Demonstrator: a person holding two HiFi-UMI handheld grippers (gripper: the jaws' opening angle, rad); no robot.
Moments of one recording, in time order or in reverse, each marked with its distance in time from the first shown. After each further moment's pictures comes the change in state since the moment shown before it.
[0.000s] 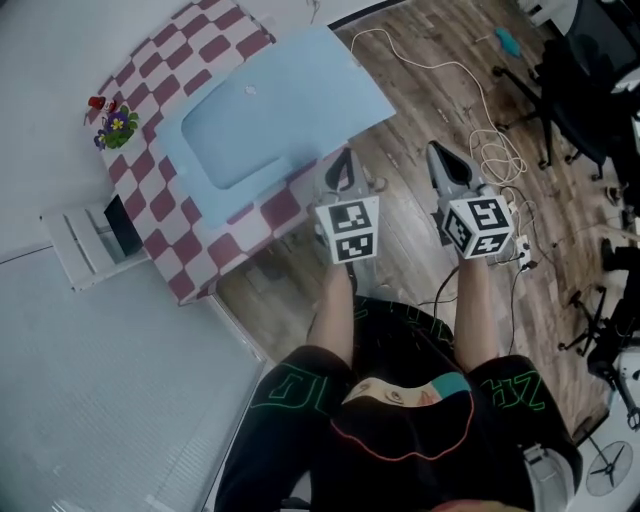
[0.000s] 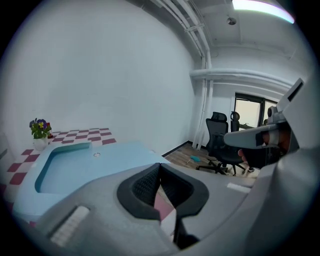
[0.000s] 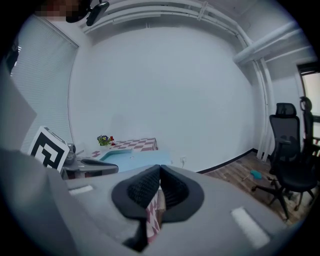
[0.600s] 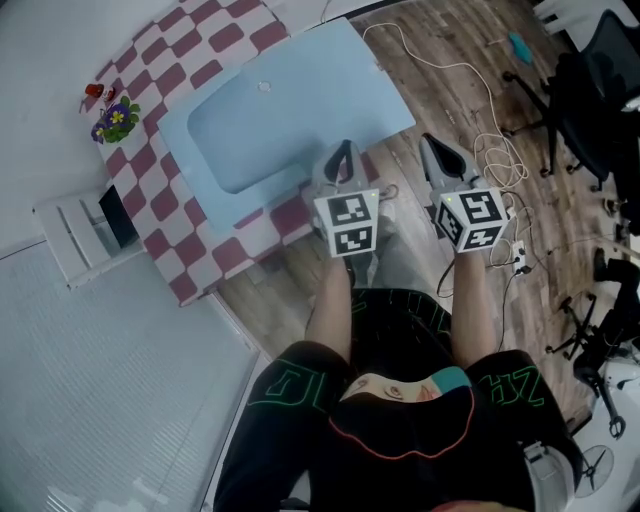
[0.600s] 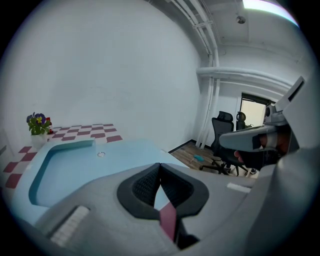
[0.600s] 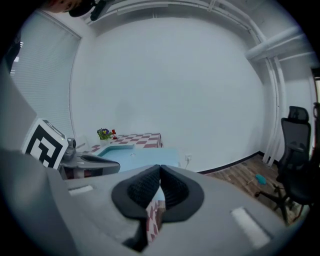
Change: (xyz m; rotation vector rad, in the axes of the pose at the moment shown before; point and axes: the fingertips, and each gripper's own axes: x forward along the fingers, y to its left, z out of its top) left arm 0.031 0.049 0.003 -0.042 0.036 0.022; right arm 0.070 0.025 0.012 -0.055 0.060 0.050
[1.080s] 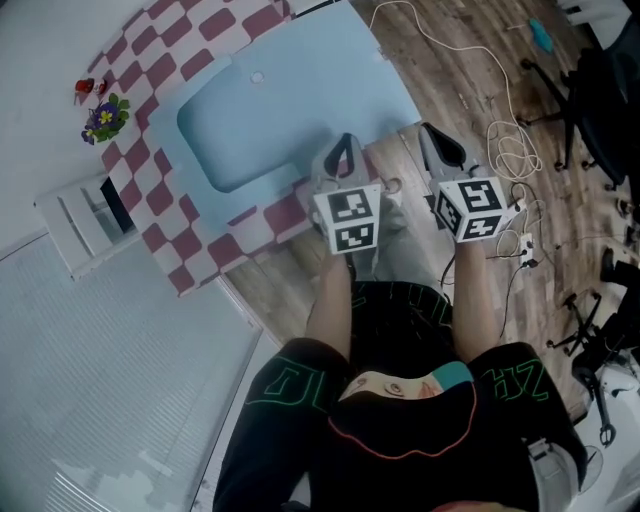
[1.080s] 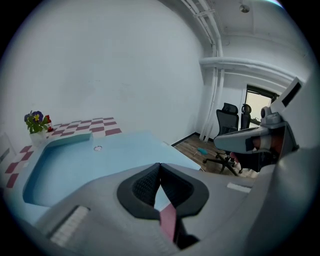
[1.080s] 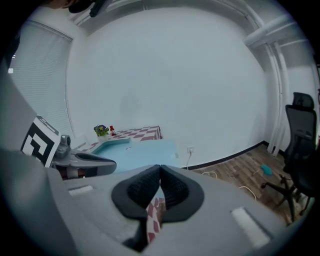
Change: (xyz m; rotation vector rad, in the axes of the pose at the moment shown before) left arm 0.029 -0.003 -0.017 0.011 0.080 0.040; right arm 0.037 -0.025 -0.028 0.044 0.068 0.040
